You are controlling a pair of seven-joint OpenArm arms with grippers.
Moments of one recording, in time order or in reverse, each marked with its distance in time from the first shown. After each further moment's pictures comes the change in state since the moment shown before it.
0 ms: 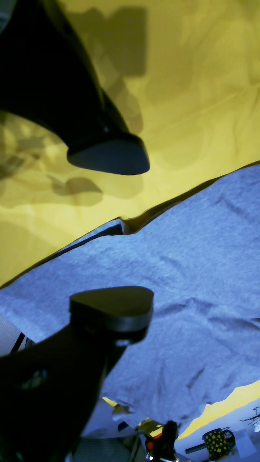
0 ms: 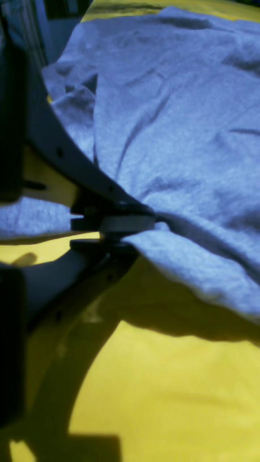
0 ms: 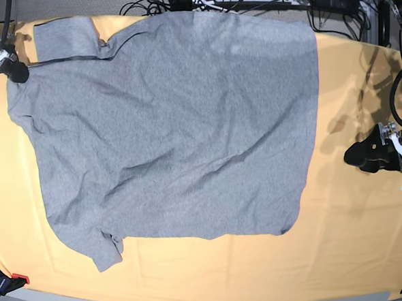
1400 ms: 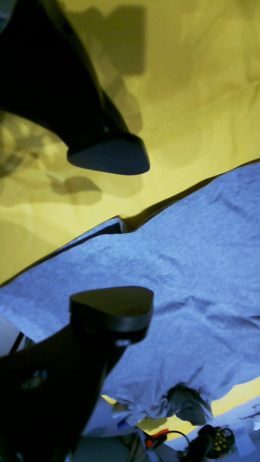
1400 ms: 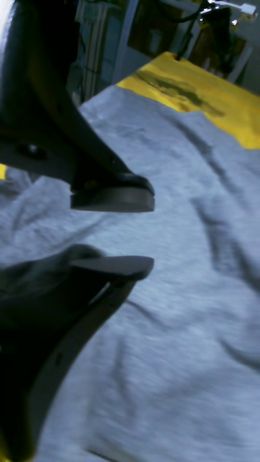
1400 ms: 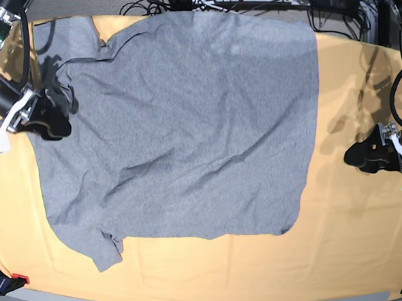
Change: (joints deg) left arm 0.0 0.0 0.0 0.0 -0.4 0.0 0.0; right arm 11.8 1.6 -18.4 7.1 11.3 0.0 -0.3
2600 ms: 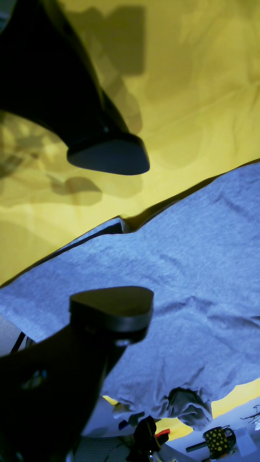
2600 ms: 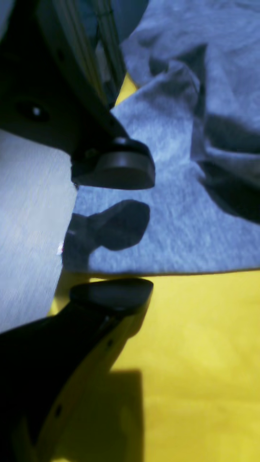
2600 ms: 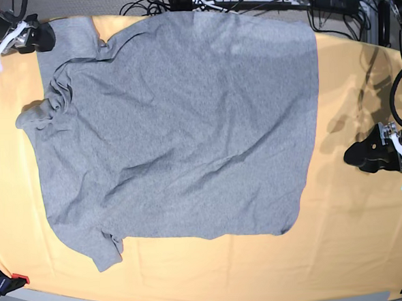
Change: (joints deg) left arm 0.0 0.0 0.0 0.0 0.0 -0.2 0.2; right arm -23.6 -2.4 9.9 1.5 -13.8 0.0 0.7
